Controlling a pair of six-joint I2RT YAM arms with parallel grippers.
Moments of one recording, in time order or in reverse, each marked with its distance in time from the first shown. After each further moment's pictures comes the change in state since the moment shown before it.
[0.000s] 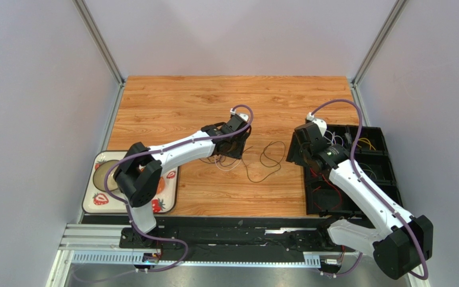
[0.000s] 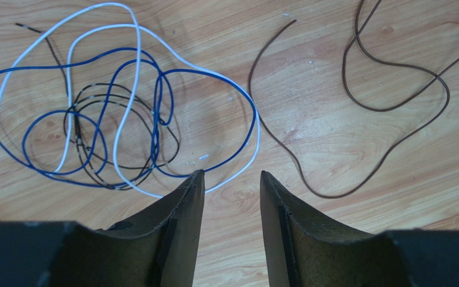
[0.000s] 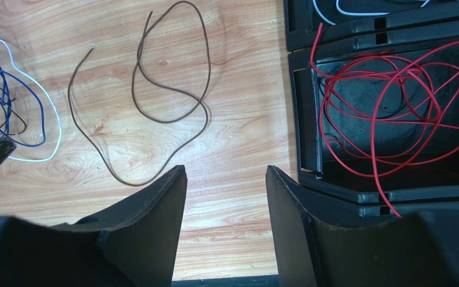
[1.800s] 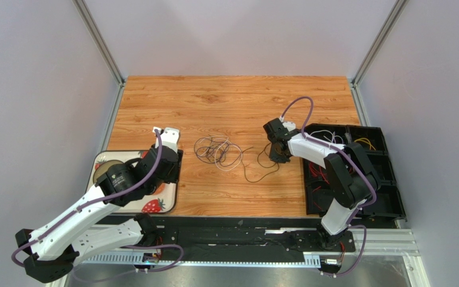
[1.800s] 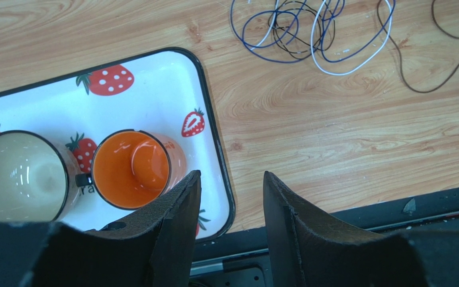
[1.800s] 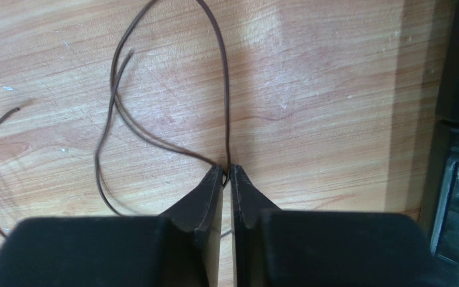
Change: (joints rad) left arm -0.074 -0.964 -0.290 -0.511 -0.320 0.005; right arm 0.033 0.636 0.116 0.226 -0.013 0.082
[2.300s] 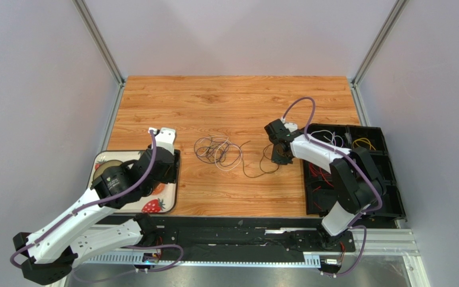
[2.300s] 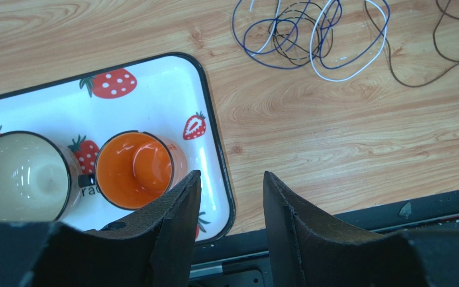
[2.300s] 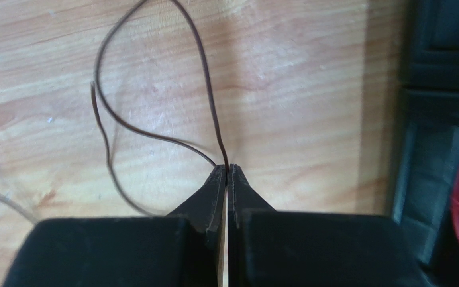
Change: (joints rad) left arm 0.000 -0.033 0.000 0.000 -0.010 -0.001; right arm 0.014 -0.063 -0.022 -0.056 0.014 -0.003
